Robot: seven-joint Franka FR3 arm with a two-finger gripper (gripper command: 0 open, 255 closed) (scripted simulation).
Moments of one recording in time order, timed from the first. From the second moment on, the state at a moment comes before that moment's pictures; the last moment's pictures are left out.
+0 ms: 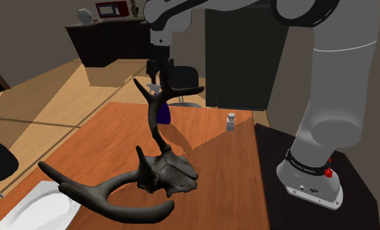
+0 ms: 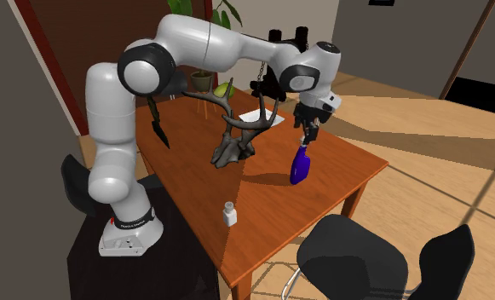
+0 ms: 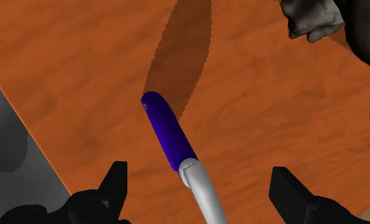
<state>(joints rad) 0.10 0.26 -0.07 -1.64 0.27 1.90 -0.07</state>
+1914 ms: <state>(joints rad) 0.11 0.27 -0.06 -1.65 0.27 1.92 -0.06</state>
